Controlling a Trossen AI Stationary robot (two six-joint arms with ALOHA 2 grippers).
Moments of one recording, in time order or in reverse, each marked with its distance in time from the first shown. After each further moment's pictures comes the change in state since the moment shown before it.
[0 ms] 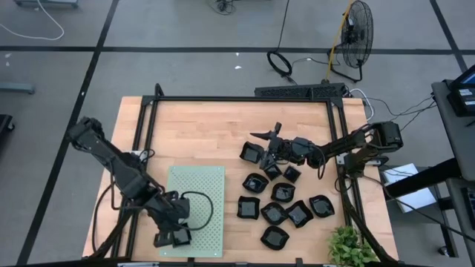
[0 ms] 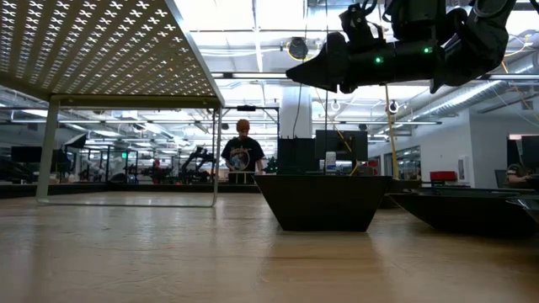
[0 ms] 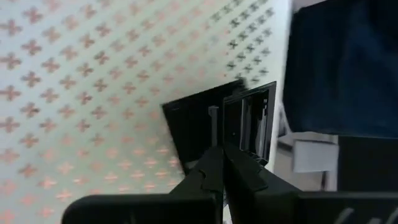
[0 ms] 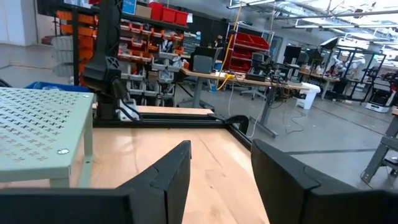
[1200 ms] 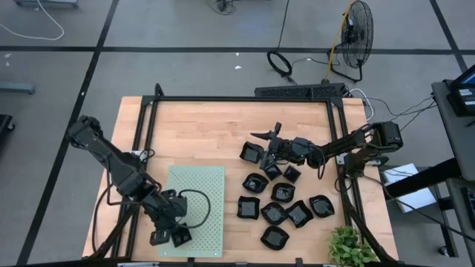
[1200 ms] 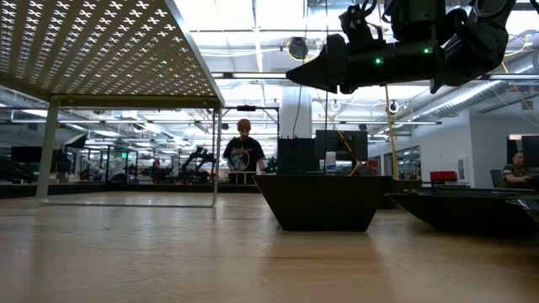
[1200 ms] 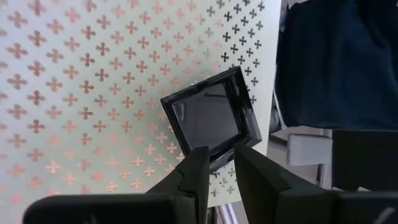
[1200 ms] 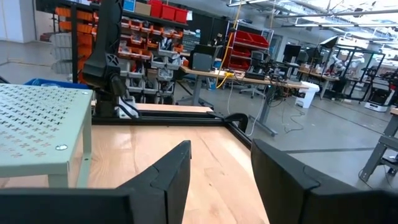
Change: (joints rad) left arm 0.002 -0.038 0.000 -0.017 0.016 0.022; right arm 0.002 0.000 0.000 -0.006 0.002 -0.004
